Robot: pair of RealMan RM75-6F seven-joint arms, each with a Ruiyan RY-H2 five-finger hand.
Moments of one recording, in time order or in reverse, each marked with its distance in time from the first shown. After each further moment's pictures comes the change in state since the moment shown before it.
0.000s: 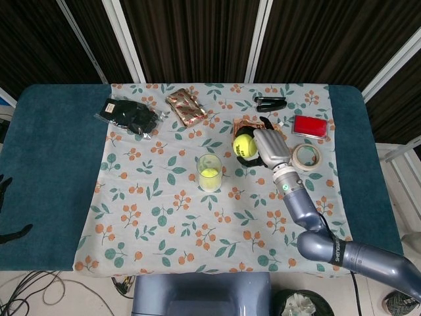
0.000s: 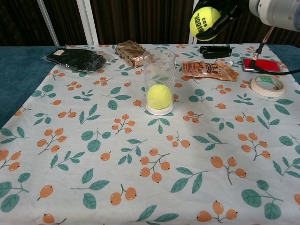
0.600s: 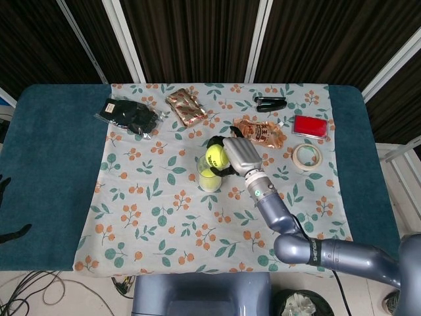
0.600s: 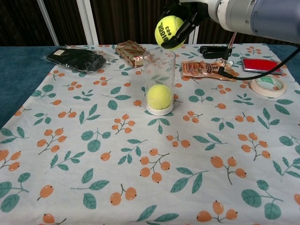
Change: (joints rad) left arm 0.000 0.002 -0.003 0.004 -0.007 -0.003 -0.005; right arm 0.136 -0.070 -0.041 -0.052 0.143 0.047 -0.098
